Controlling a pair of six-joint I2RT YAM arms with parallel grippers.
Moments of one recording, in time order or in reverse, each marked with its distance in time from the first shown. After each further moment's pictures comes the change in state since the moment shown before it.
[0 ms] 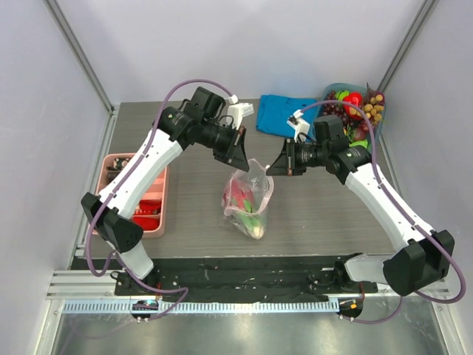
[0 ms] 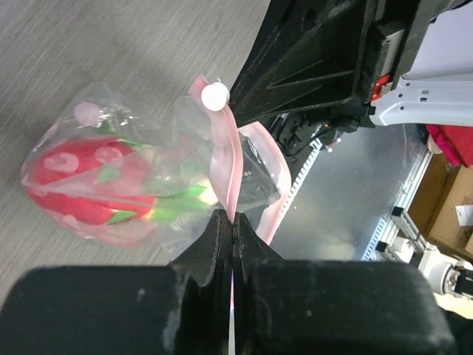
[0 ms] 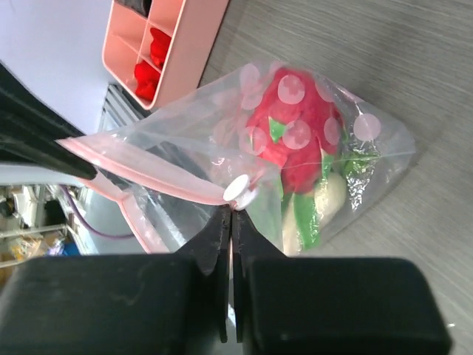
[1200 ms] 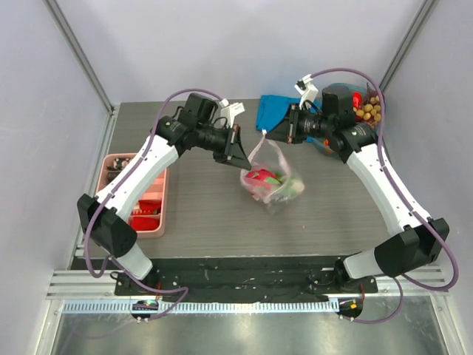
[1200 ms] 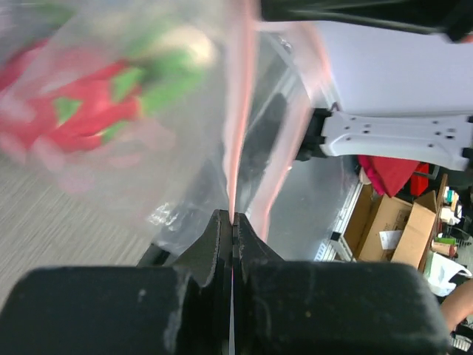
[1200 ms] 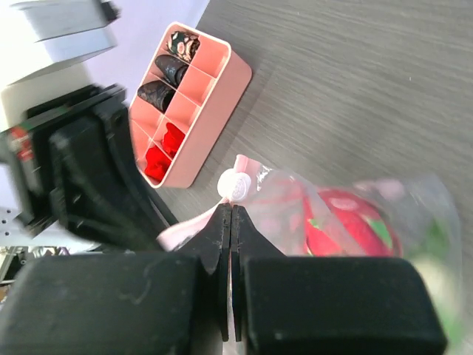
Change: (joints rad) left arm 0.073 -0.052 -0.220 0.233 0.126 -0.200; right arm -0.037 0.126 0.272 0.090 0.037 0.018
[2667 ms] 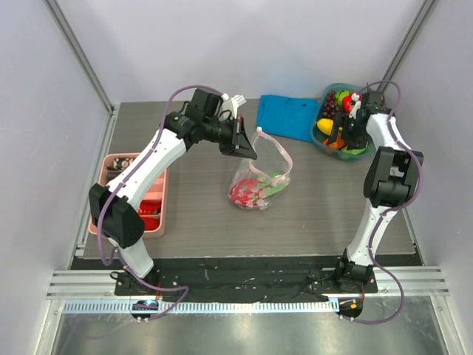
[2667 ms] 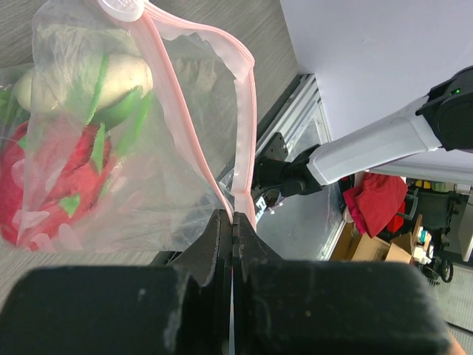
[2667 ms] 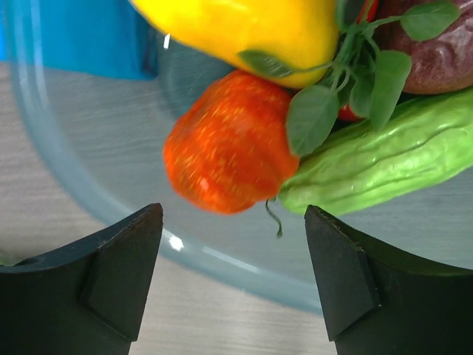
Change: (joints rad) left arm -0.003 0.089 0.064 0.113 -0.054 -0.160; right arm -0.515 0.643 0.264 -0.229 0.416 -0.359
